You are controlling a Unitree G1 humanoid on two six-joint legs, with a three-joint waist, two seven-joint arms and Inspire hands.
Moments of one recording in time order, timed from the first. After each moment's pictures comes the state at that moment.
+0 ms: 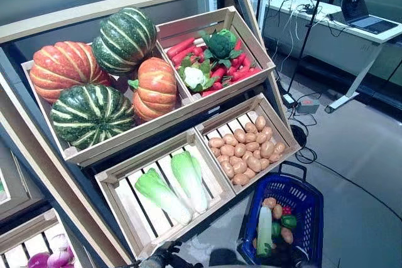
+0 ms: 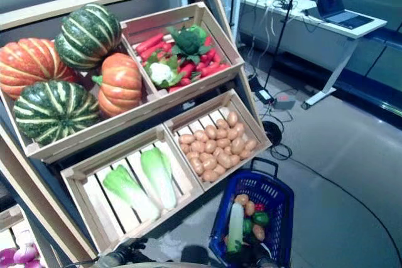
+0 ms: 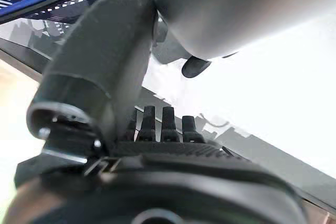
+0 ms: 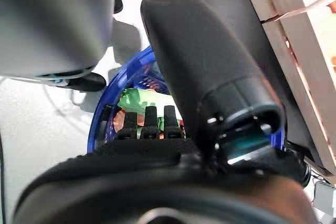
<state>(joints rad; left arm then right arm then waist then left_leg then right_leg) -0.02 0.22 -0.43 1.16 0.01 0.00 0.02 0.01 -0.24 0.30 1.18 0.36 -0.04 -0.02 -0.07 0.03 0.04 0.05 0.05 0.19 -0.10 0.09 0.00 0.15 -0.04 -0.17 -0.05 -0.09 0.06</state>
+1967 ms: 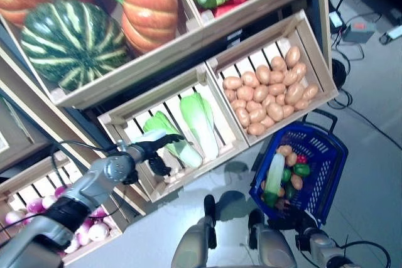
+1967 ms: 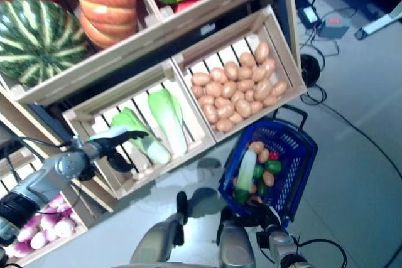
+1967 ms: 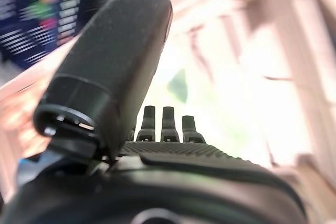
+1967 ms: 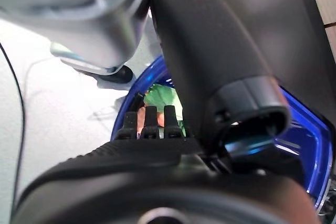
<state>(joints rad) -0.41 1.00 -0.52 0.26 0.28 0.01 -0.20 -0.18 -0.37 0.32 1.13 0.44 -0.15 -0.01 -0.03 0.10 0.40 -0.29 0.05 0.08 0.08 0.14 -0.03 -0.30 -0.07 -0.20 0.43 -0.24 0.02</state>
